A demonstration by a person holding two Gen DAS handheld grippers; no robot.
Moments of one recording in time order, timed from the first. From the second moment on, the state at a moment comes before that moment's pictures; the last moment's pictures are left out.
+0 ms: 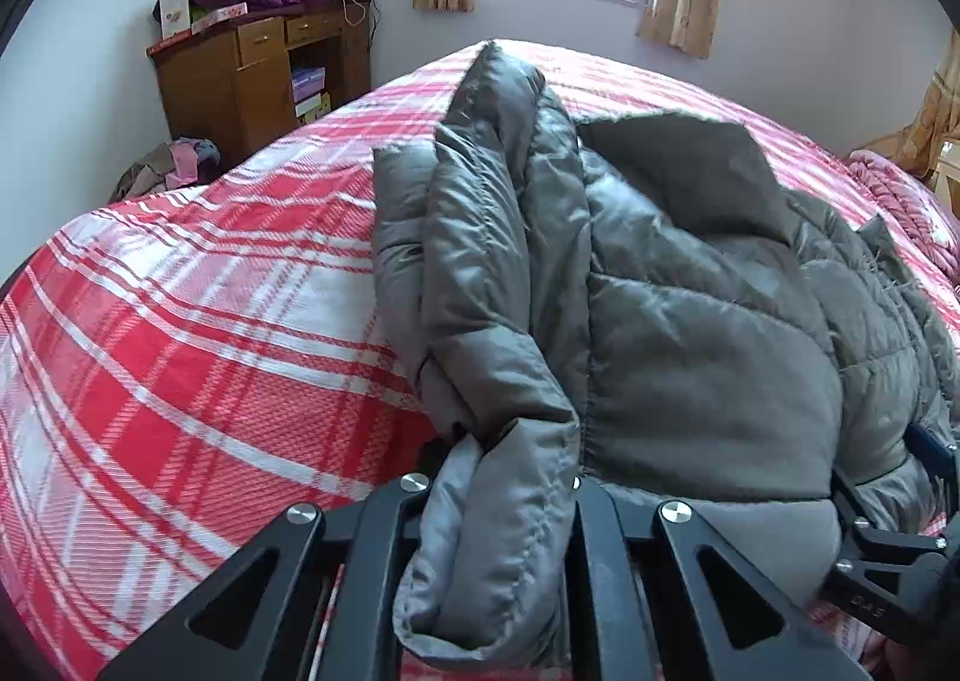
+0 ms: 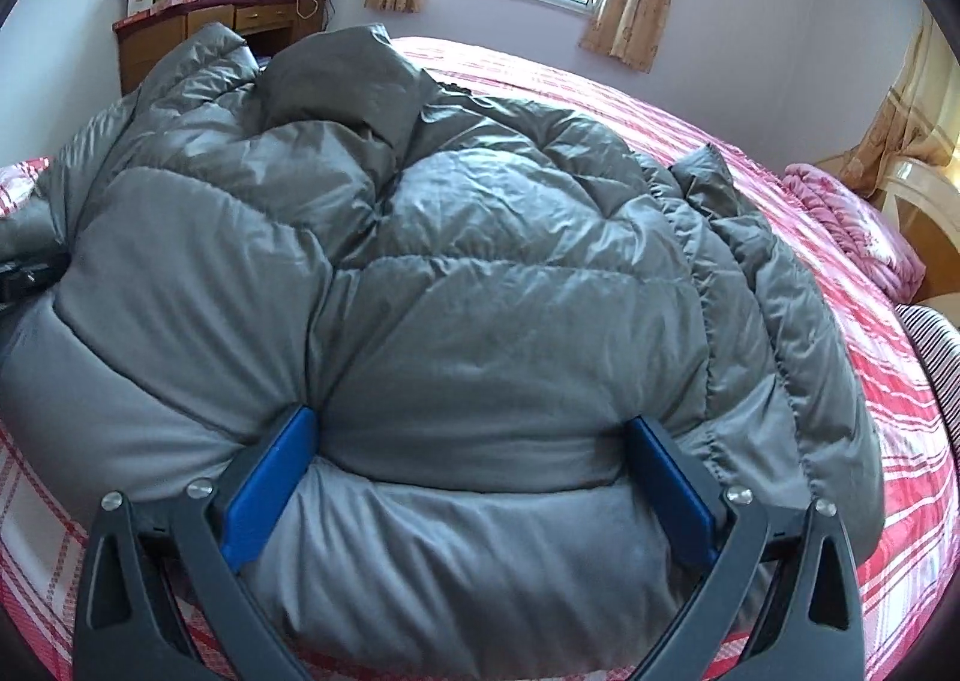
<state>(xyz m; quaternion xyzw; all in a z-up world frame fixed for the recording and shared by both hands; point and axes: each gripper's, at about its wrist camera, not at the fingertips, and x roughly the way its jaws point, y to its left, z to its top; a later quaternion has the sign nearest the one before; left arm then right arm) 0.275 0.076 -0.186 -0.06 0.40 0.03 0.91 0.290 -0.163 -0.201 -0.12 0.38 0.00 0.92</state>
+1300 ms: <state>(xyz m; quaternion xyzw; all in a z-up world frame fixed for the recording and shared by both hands) 0.240 -0.208 -0.155 0.34 0.24 -0.10 0.91 0.203 -0.370 -0.188 0.07 0.38 -0.08 0.92</state>
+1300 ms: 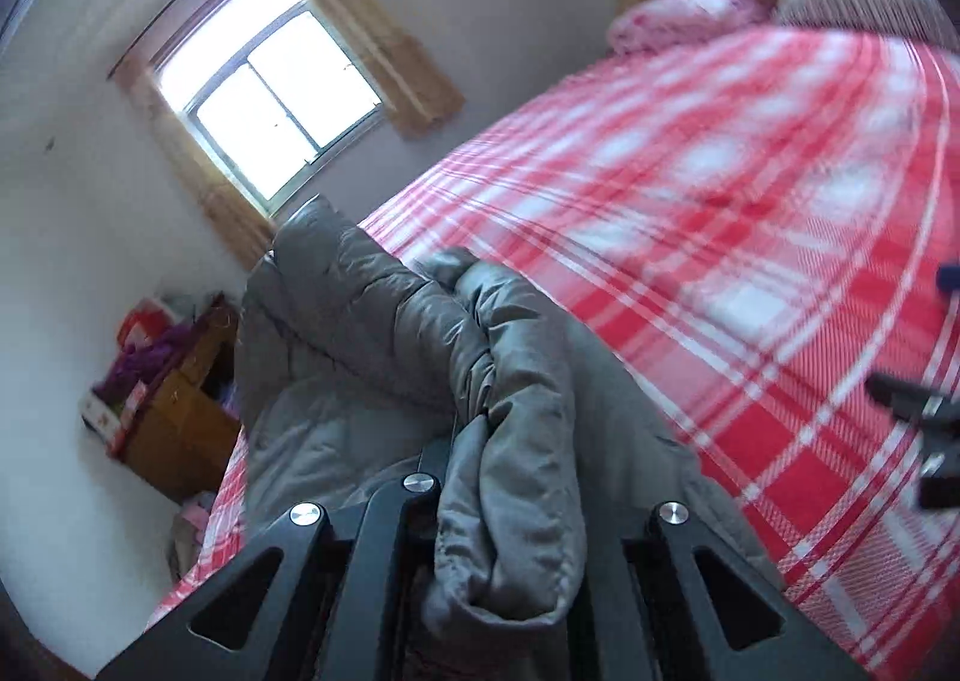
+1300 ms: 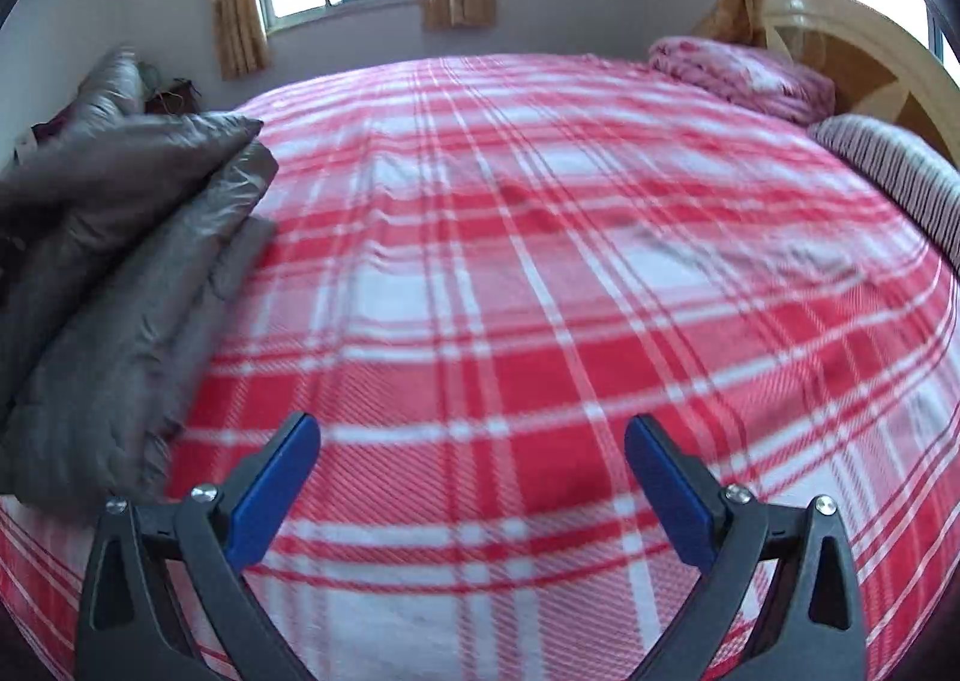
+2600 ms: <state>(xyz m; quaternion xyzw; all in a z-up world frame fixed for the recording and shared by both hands) 0.398 0.013 -0.116 -0.02 0.37 0.18 0.91 0.406 -0.180 -0.080 0.00 0.36 -0.04 0.93</state>
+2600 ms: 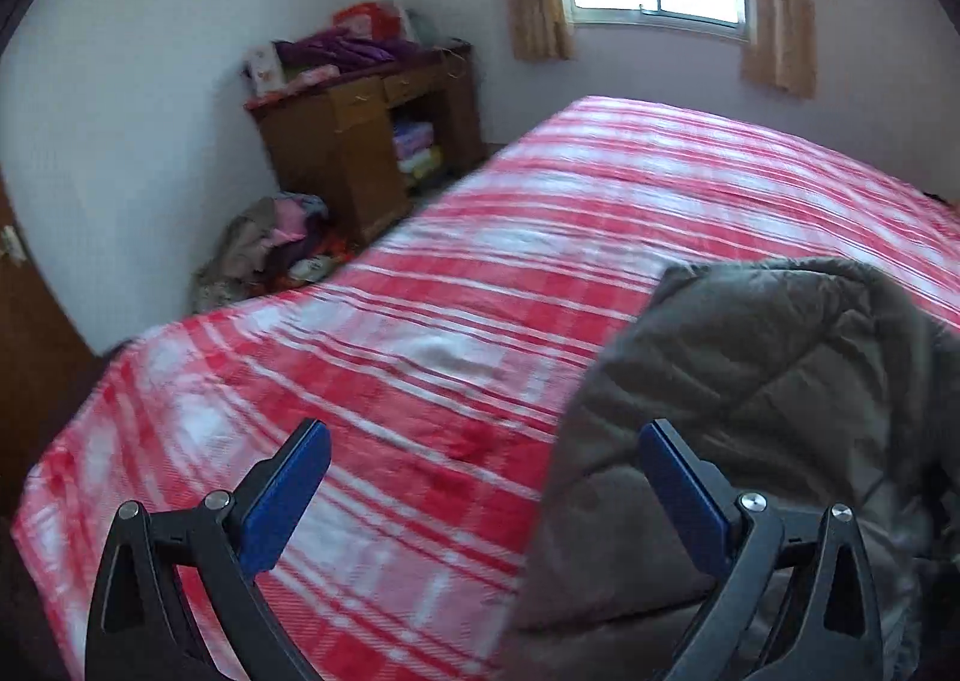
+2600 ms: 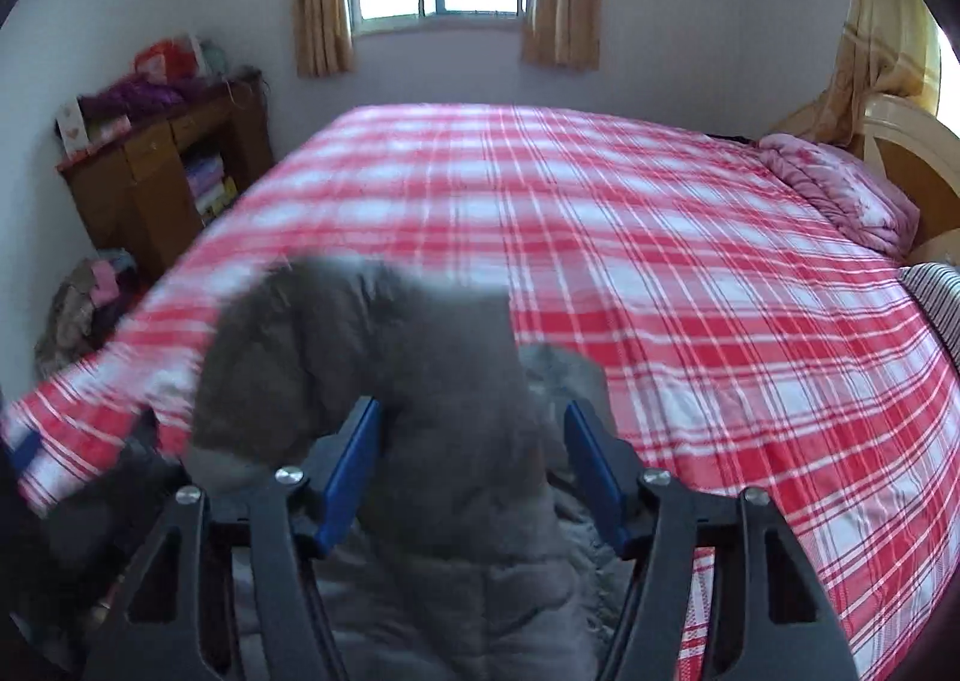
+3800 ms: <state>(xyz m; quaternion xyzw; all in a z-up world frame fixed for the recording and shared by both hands) 0.409 -0.053 -0.179 0.03 0.37 0.17 0.91 0.407 -0.251 -0.178 0.08 0.37 -0.03 0.93</state>
